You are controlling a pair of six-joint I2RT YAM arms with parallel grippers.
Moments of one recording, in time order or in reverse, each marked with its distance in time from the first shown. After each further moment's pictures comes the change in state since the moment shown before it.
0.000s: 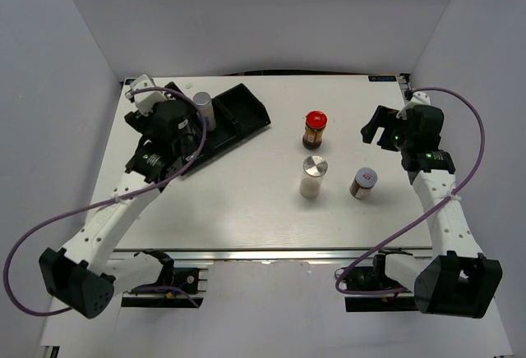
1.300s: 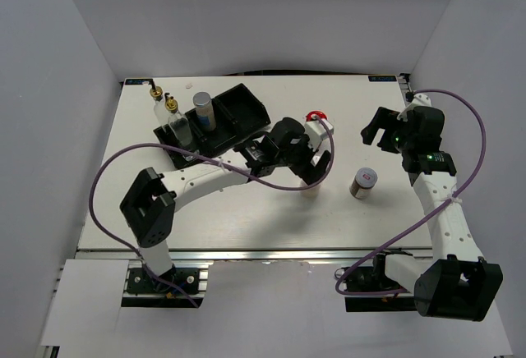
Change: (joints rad) left arm -0.470 0.589 0.298 -0.030 1.149 0.413; right arm 0.000 -0.018 0.000 -0.038 0.000 0.023
